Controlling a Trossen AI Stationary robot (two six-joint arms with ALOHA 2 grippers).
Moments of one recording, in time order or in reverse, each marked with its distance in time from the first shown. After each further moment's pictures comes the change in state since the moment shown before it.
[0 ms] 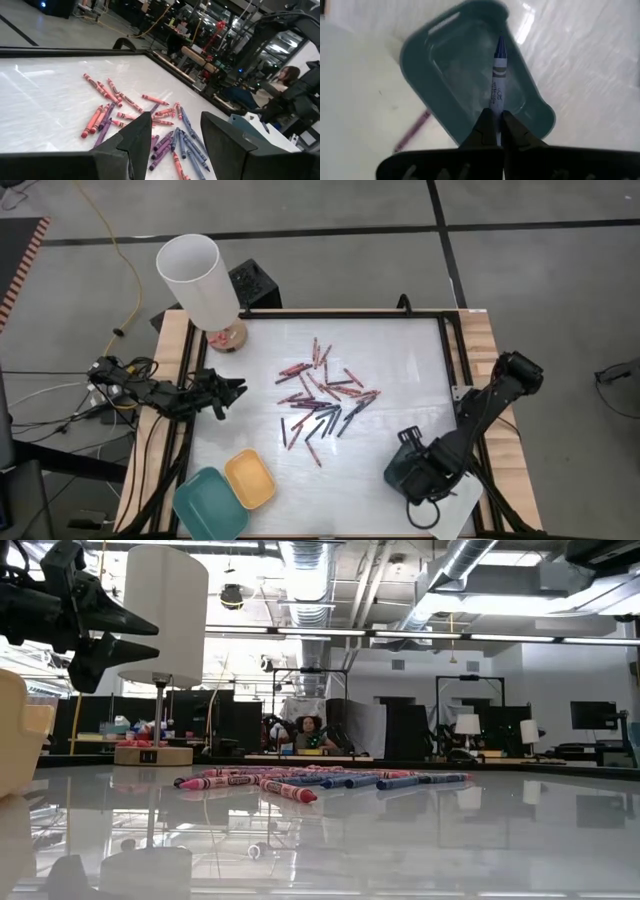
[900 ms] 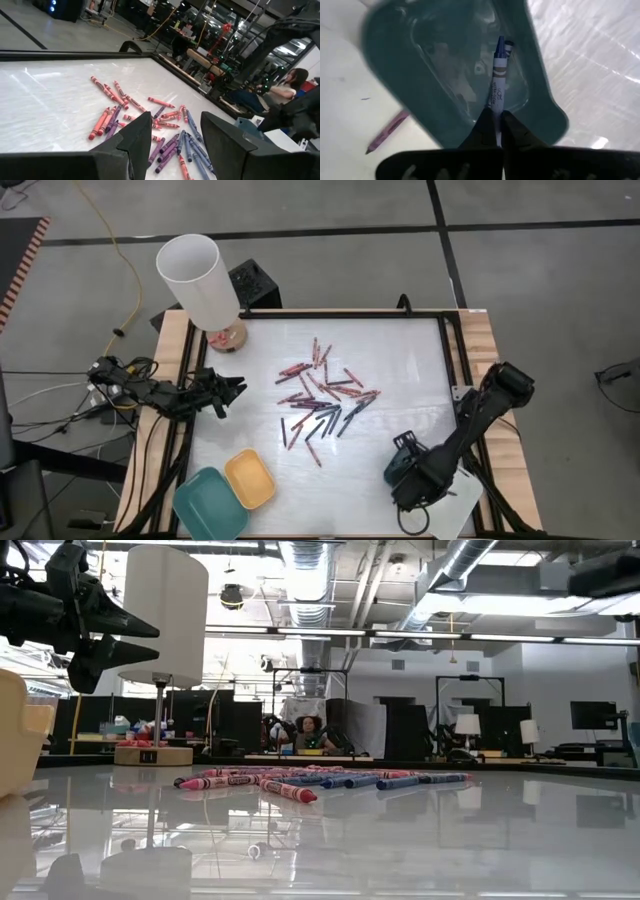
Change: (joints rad) left arm 0.000 0.000 0.000 -0.002 -0.029 0.008; right arm 0.000 0.142 -0.005 -0.028 0.001 -0.049
